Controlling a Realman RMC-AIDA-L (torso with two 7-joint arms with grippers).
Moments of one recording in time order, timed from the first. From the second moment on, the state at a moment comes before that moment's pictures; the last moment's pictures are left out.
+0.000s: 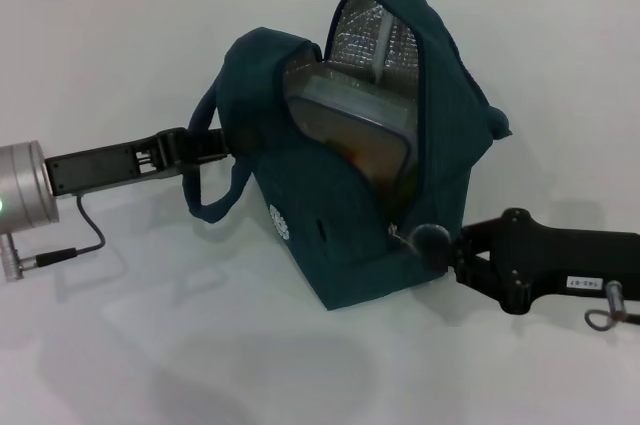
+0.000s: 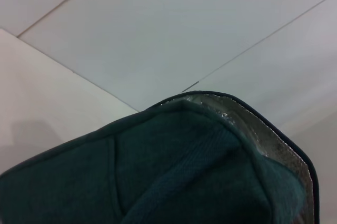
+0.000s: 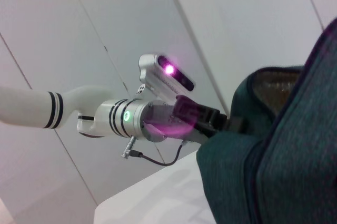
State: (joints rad) left arm -0.44 -2.02 0.71 0.53 1.79 1.65 -2.00; right arm 0.46 2.00 -1.46 -0.51 -1.29 -1.50 1.33
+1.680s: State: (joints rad) left arm -0.19 -2.09 0.72 0.30 1.72 1.81 -1.09; right arm 0.58 2.02 -1.46 -0.57 -1.17 -1.57 1.23
